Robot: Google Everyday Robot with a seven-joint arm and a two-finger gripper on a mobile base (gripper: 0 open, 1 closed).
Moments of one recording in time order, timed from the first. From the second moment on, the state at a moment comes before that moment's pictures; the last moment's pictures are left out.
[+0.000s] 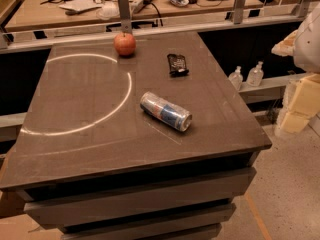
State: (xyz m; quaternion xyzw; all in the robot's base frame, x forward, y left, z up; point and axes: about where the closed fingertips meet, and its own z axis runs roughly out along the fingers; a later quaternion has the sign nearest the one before) arm 0.438 -0.216 0.980 -0.60 0.78 -0.04 0.17
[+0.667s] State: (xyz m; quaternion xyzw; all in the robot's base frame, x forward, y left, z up) arm 0.457 -0.178 0.978 -0.59 0.79 -0.01 0.16
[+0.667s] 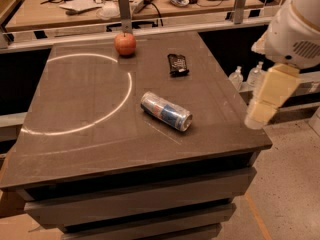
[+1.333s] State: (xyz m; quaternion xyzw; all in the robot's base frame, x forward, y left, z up) arm 0.471 -0.154 0.979 -0.56 0.82 -0.01 0.16
